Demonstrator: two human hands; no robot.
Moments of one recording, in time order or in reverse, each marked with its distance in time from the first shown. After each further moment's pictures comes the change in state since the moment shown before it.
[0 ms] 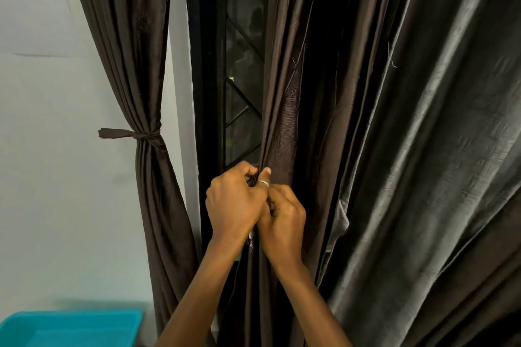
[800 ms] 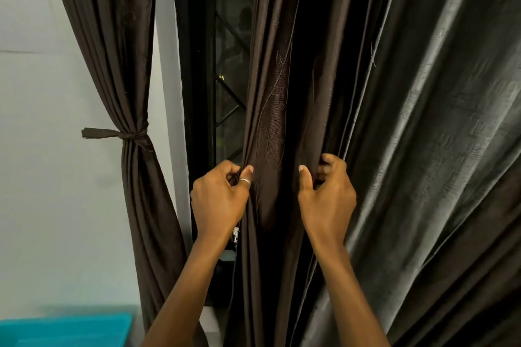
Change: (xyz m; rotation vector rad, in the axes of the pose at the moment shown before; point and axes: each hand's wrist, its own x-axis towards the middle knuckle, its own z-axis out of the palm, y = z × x) left_hand 0.004 -0.010 -0.001 -0.095 0.035 0.036; right_hand 0.046 -0.004 -0.067 -0.283 0.294 0.143
